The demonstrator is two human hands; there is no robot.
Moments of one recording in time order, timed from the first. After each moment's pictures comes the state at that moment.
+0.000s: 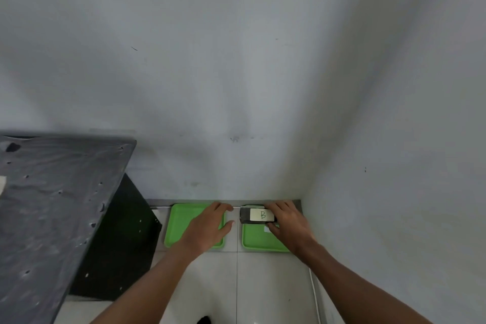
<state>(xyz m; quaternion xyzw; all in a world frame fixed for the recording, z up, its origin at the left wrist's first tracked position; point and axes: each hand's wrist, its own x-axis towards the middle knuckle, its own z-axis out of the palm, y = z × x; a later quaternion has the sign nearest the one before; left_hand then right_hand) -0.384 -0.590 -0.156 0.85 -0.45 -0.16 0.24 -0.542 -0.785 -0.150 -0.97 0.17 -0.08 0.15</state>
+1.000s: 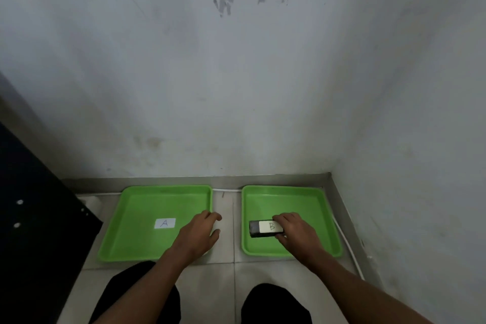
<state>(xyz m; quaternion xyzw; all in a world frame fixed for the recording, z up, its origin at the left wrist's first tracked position) -0.283 -0.681 -0.727 0.86 -0.46 -0.16 0.18 -0.475 -0.895 -0.735 -0.97 0.21 -0.02 0.11</state>
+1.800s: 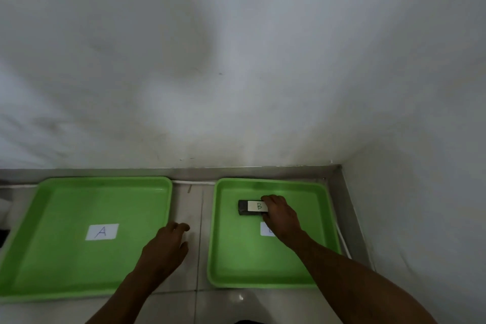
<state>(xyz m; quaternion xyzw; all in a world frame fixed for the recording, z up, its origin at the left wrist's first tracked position) -0.233 -0.777 -0.890 0.89 -0.36 -0.26 0.13 -0.381 -1.055 -0.916 -0.94 0.29 0.04 0.19</state>
